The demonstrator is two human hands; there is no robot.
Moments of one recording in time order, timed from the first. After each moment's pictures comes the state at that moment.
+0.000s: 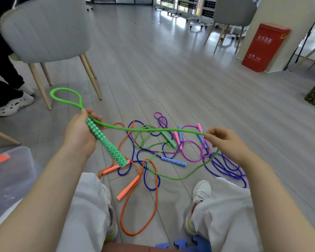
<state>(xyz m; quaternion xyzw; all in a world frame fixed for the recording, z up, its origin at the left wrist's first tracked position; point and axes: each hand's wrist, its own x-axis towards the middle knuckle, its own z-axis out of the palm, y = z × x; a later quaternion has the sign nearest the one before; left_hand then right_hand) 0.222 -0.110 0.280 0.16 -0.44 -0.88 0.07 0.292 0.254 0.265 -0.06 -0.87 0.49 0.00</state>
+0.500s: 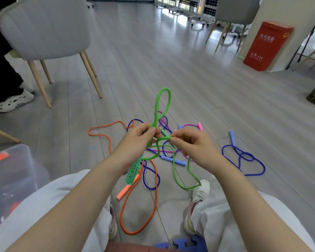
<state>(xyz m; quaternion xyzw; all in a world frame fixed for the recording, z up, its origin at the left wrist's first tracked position) 0.267 -0.016 0.270 -0.08 -0.75 -0.65 -0.09 0.298 0.170 0.268 0.06 -0.80 0.59 0.01</state>
